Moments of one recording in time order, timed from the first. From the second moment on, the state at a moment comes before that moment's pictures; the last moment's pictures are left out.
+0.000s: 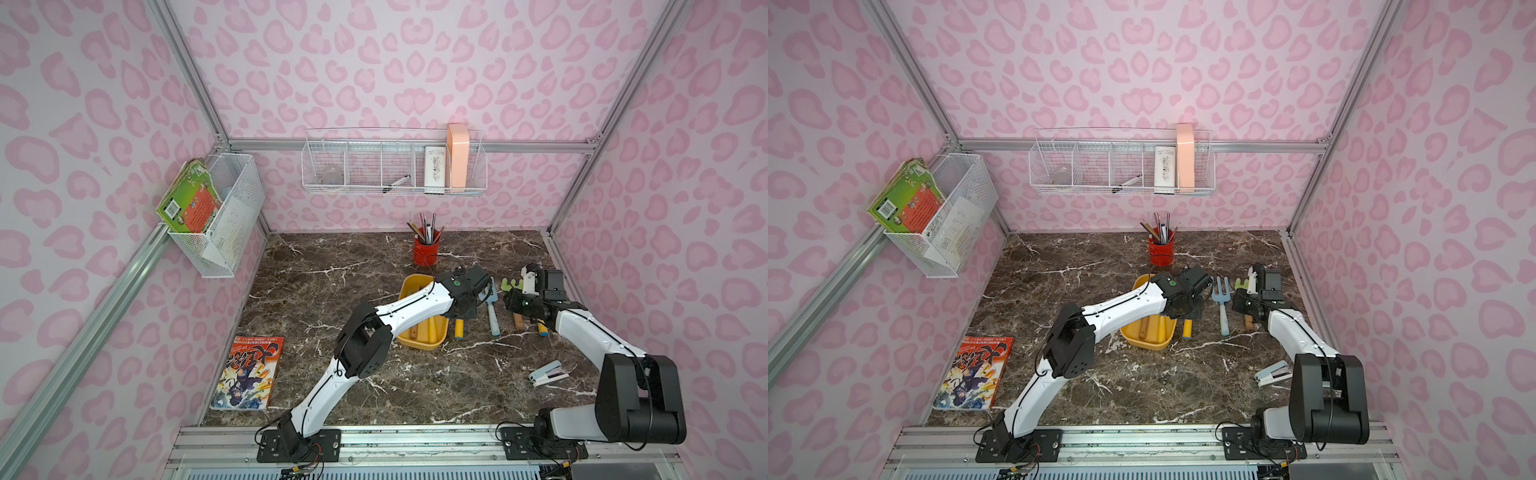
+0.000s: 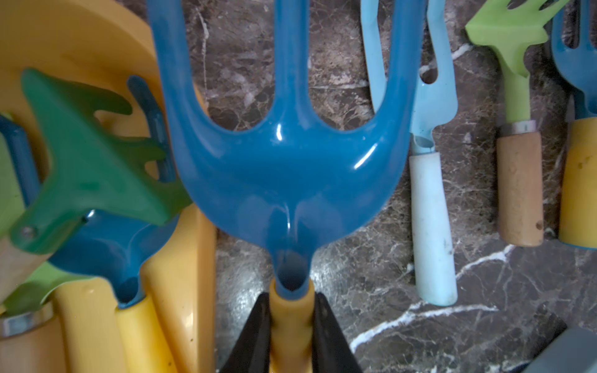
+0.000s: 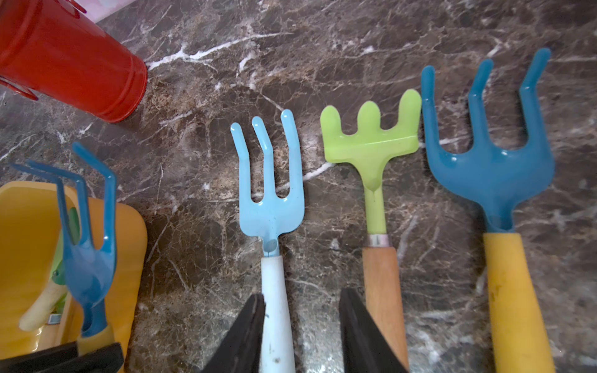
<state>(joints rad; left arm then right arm) -0.95 2.39 2.15 -0.89 -0.11 -0.78 0.01 1.40 0.78 -0.23 -0.18 0.24</state>
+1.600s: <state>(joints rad) -0.91 2.34 2.10 -0.84 0.03 -0.91 0.10 1.41 0.76 -0.22 -0.16 0.26</state>
